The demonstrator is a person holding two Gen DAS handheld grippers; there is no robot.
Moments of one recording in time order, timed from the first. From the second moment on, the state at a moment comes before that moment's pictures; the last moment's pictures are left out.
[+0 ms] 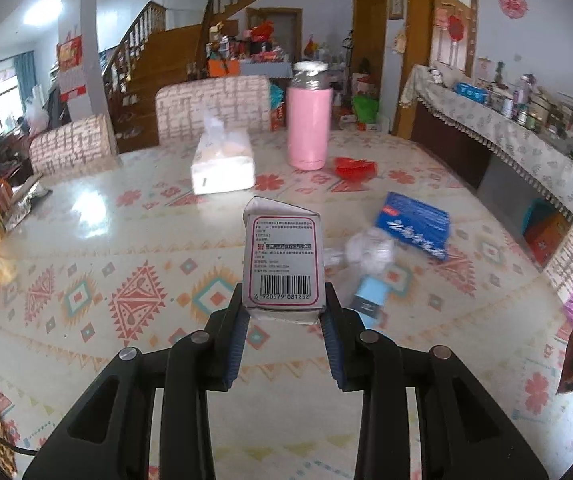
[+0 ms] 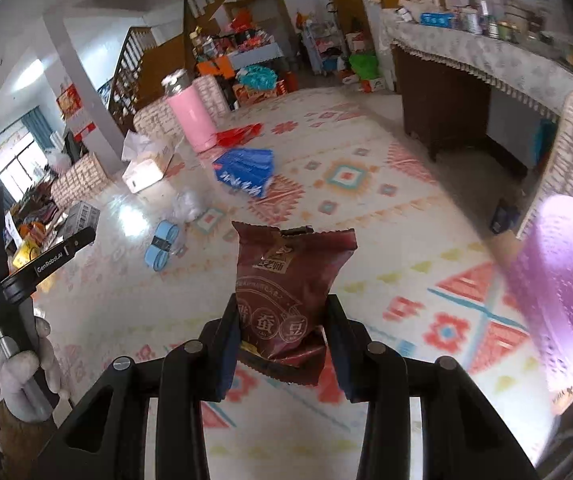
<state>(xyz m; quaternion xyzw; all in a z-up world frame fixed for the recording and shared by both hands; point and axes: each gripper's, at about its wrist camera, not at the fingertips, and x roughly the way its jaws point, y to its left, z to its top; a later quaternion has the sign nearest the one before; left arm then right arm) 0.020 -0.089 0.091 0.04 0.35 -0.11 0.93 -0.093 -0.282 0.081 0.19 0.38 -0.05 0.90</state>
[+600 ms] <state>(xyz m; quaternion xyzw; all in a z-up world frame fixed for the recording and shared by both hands) -0.076 -0.188 0.121 0.12 0.32 -0.21 0.92 -0.164 -0.348 0.085 0.23 0.34 -0.09 0.91</state>
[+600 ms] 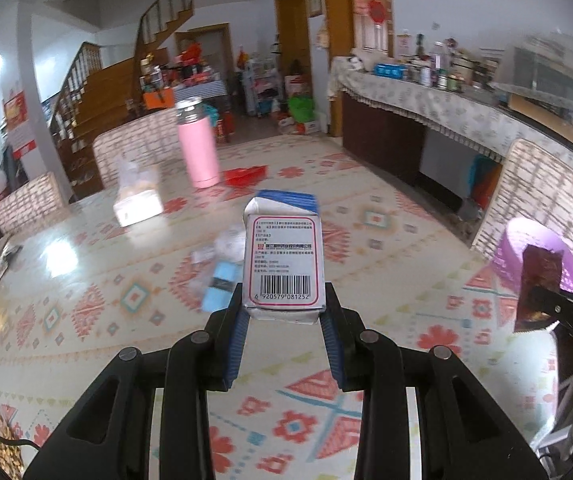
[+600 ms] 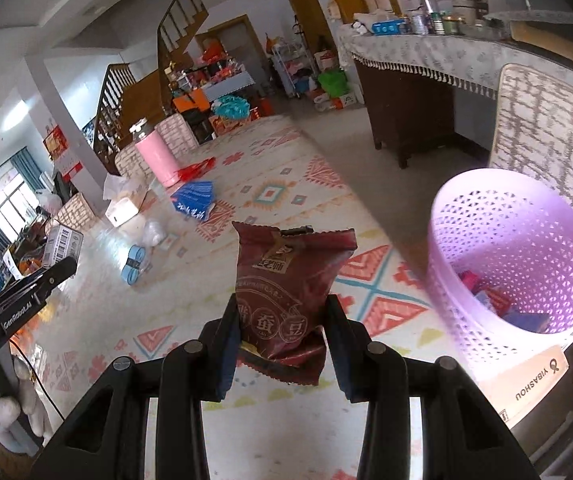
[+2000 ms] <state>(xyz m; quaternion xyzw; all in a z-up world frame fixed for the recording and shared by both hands) -0.124 -0.455 0.103 0.21 0.34 -0.38 0.84 -0.241 -0.525 0.075 0.29 0.30 -0.18 0.89</state>
